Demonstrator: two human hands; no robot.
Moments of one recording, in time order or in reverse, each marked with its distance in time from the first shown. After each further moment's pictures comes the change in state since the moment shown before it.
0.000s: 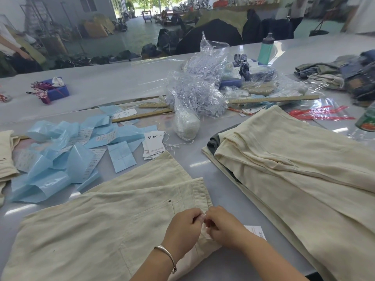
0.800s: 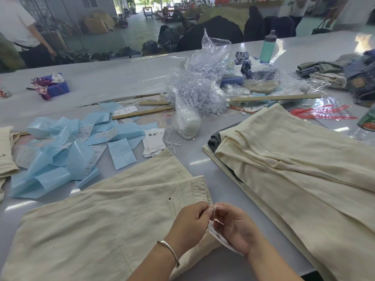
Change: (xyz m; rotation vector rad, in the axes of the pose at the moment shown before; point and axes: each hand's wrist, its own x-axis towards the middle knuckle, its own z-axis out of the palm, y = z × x) left_hand -0.001 0.021 -0.004 -0.112 -0.036 0.091; right_hand -0.022 -0.009 -0.011 1.828 0.108 0.357
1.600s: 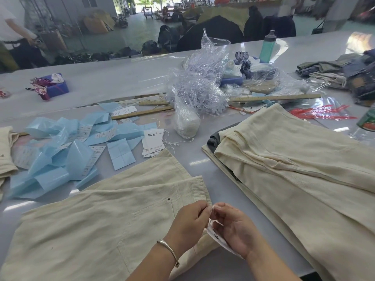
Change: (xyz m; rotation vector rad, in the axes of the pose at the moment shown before) left_hand 0.002 0.002 0.001 -0.038 0.023 0.006; right_hand -0.005 -0.001 0.005 0.040 0.053 -0.015
